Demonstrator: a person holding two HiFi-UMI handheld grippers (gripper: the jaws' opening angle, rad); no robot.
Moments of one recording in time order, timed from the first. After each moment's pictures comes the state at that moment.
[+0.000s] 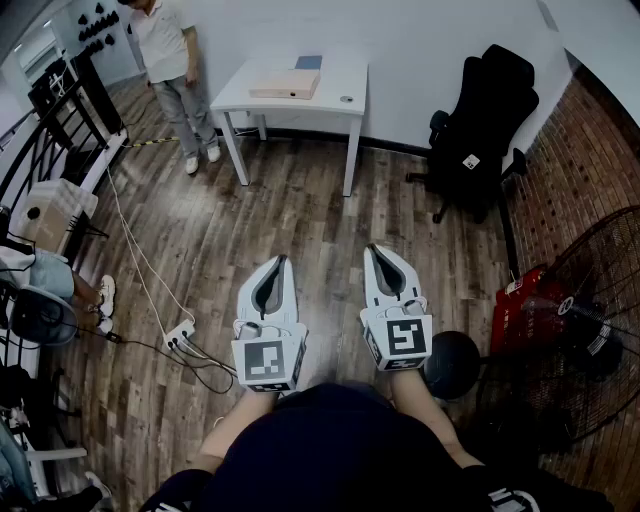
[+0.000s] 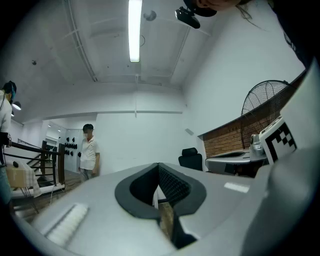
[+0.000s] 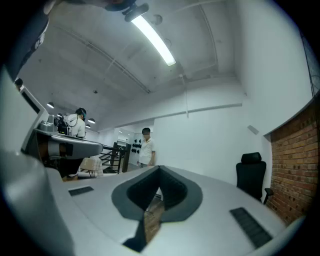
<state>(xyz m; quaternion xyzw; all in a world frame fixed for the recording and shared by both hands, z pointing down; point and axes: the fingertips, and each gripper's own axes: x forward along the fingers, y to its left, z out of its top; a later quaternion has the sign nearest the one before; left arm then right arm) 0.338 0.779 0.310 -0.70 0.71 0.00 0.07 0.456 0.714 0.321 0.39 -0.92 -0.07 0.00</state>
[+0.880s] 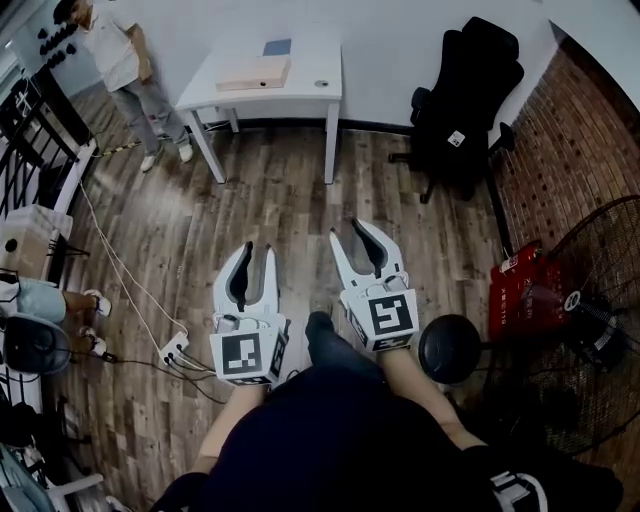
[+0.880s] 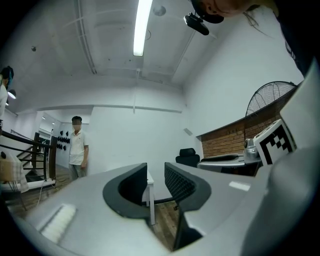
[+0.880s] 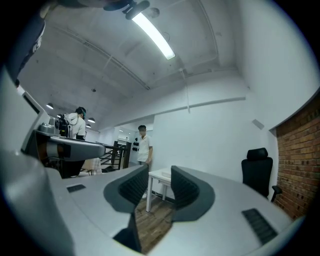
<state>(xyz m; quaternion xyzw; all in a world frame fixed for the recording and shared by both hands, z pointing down) 0.288 0.699 0.328 -0.72 0.69 0.01 0.04 0.398 0.633 0.336 0.38 -0.92 -0.06 0.01</state>
